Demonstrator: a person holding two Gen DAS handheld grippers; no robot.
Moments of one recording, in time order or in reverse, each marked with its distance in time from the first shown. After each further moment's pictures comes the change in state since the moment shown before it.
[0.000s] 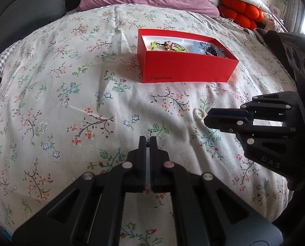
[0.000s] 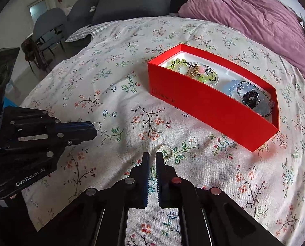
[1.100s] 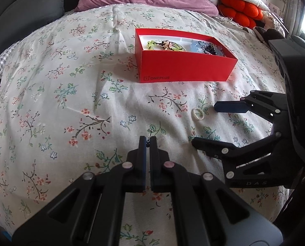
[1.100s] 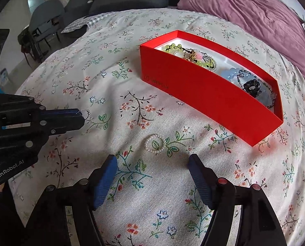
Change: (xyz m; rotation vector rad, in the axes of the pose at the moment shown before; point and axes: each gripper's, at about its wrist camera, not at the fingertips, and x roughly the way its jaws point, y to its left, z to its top) left arm 0.002 -0.002 0.002 0.010 0.005 -0.002; right arm 0.020 -0.005 -0.007 -0.026 0.049 -0.048
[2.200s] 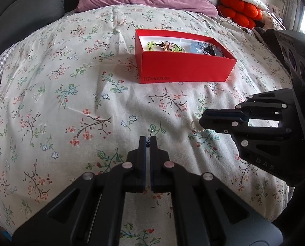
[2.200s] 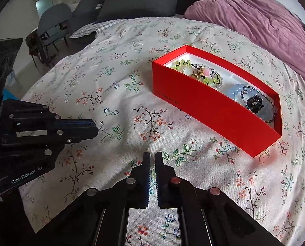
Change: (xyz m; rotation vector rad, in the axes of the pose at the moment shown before) left arm -0.002 0.001 -0.001 0.005 -0.005 -0.004; right arm -0.016 0.007 0.006 -0.027 -0.053 0.047
